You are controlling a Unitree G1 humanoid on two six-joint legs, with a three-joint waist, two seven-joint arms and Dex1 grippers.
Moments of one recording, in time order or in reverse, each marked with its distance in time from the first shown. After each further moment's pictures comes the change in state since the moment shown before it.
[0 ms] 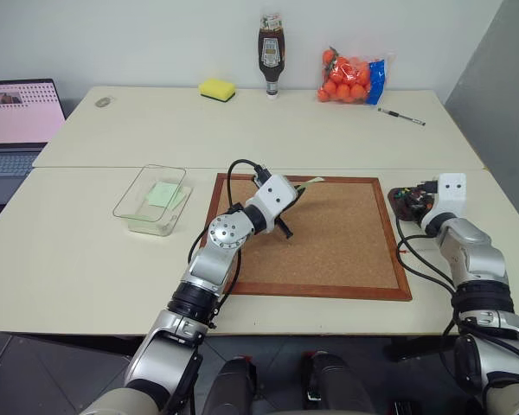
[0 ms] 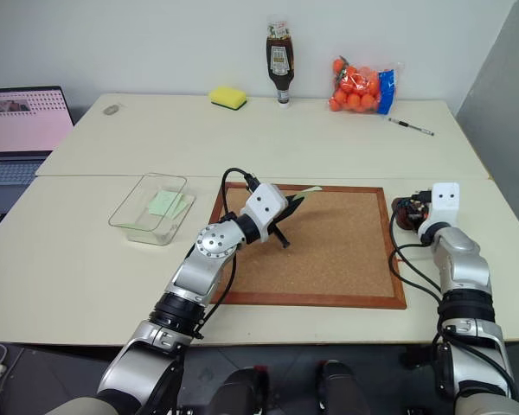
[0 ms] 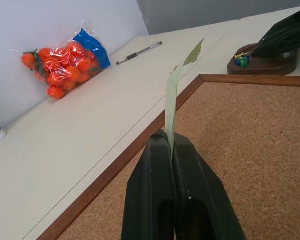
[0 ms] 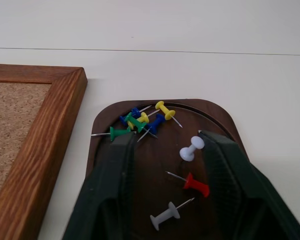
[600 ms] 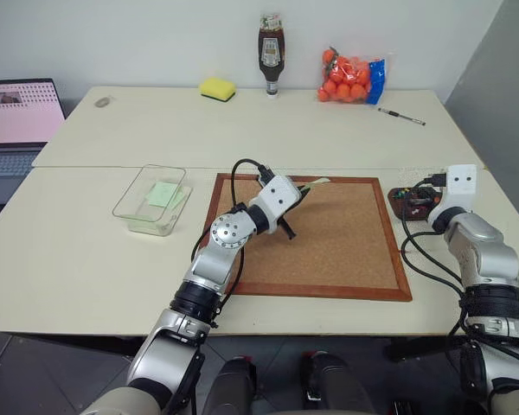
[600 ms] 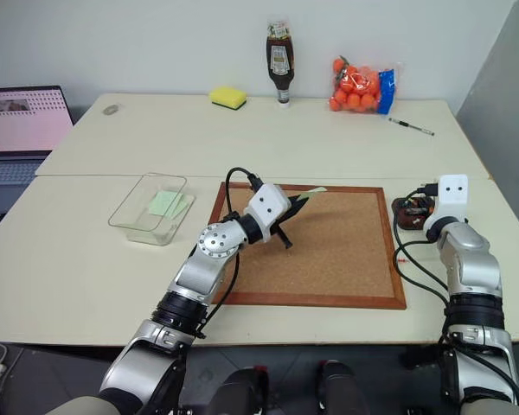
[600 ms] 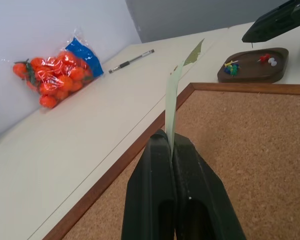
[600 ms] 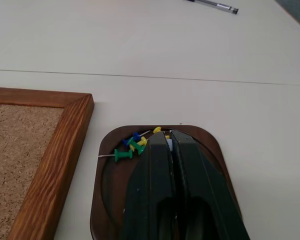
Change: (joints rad) left arm -0.001 -0.006 0.000 0.003 0.000 -0.019 -0.031; right arm 0.025 -0.021 -0.001 -0.101 0.008 0.051 -0.004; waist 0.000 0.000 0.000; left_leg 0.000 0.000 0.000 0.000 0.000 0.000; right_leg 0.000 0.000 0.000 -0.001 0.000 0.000
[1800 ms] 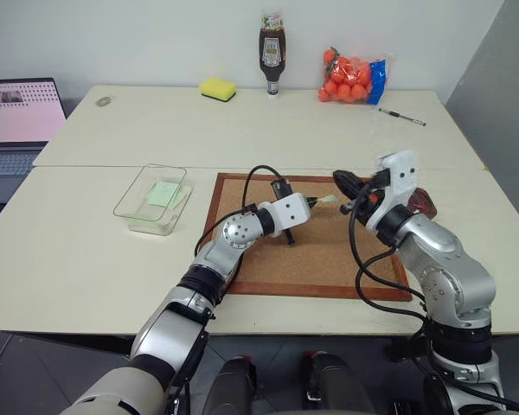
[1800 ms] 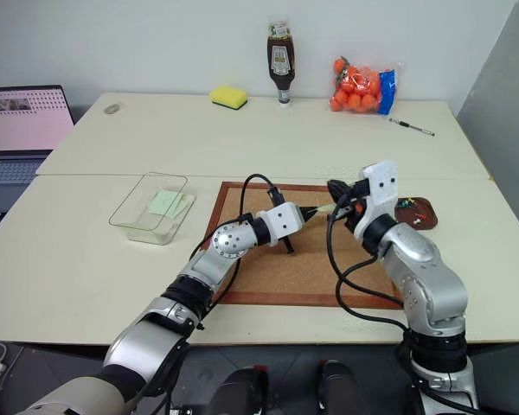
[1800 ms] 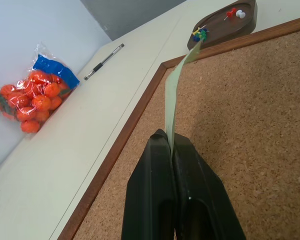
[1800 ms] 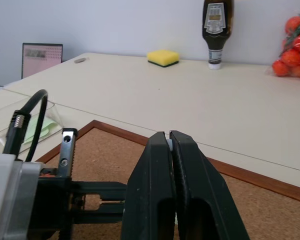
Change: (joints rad) left arm -0.158 0.003 -0.074 0.436 0.167 -0.403 0.026; right arm 0.160 0.227 0.145 -0.841 0.204 0.314 0.043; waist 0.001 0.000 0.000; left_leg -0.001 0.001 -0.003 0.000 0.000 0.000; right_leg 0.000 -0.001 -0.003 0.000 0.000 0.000
